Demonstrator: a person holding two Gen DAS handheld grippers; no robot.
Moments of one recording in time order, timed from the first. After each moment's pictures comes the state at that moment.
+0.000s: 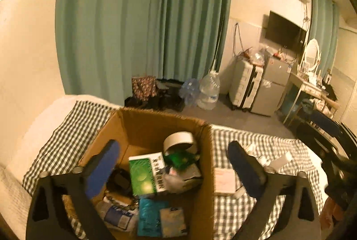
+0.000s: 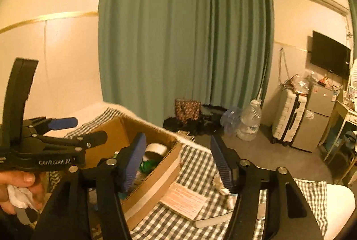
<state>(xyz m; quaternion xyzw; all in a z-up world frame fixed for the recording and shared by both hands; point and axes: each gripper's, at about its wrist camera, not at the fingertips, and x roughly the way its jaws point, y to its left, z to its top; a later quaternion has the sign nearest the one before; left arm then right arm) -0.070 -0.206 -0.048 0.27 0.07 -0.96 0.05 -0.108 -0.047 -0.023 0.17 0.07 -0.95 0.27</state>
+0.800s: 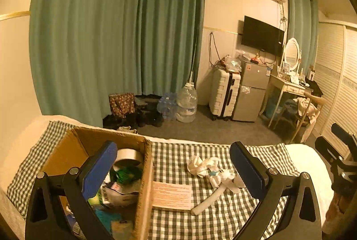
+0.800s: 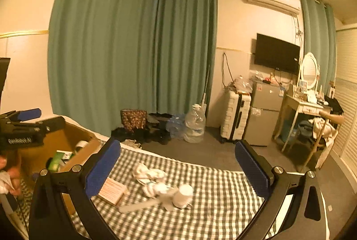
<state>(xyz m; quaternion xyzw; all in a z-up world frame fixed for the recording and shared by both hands) -0.089 -0.097 -0.042 0.23 0.04 -0.97 0.00 -0.098 0.108 -0.014 0.14 0.05 -0.98 0.11</state>
